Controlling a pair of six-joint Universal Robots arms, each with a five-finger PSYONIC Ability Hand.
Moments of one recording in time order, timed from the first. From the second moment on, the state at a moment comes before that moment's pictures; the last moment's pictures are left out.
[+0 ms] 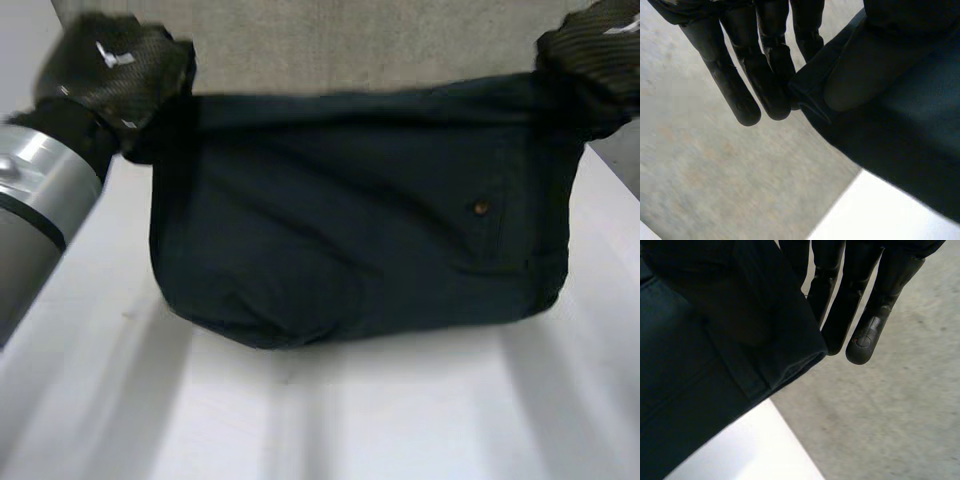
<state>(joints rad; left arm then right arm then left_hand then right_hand) 4.25 -1.54 -1.48 3.18 -1.54 3.60 1.78 -1.52 1.21 0.33 1.29 2.57 1.09 1.19 1.19 1.20 1.01 0.95 1.17 1.18 1.19 0.99</state>
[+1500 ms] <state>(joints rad) 4.23 -1.92 -1.72 3.24 -1.69 3.60 1.97 -1.06 1.42 0.08 1.42 2.50 1.09 1.19 1.19 1.20 1.01 0.97 1.17 1.20 1.19 0.99</state>
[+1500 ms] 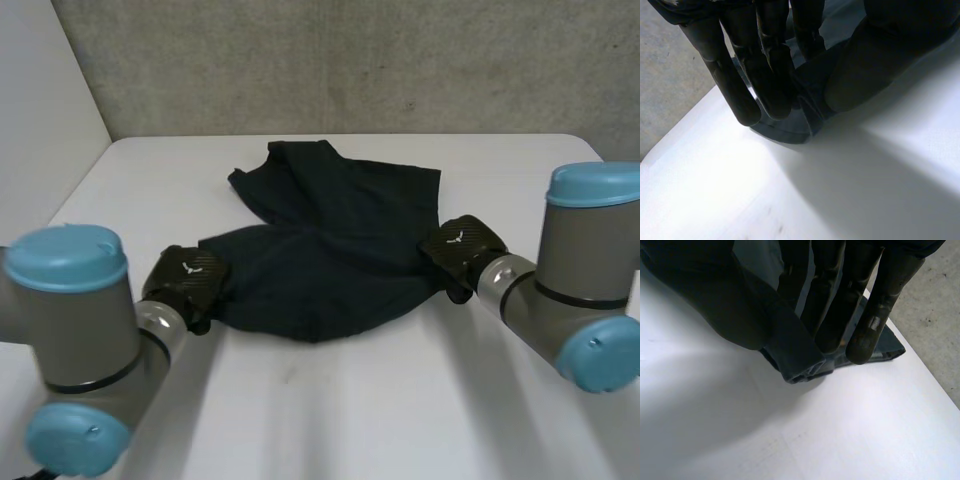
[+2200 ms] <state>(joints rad) 4.18 -1.94 -1.44 3.14 -1.67 3.89 1.97 -1.23 1.48 0.36 1.46 2.37 1.09 1.19 1.19 1.21 1.01 0.97 1.17 1.20 1.19 0.99</state>
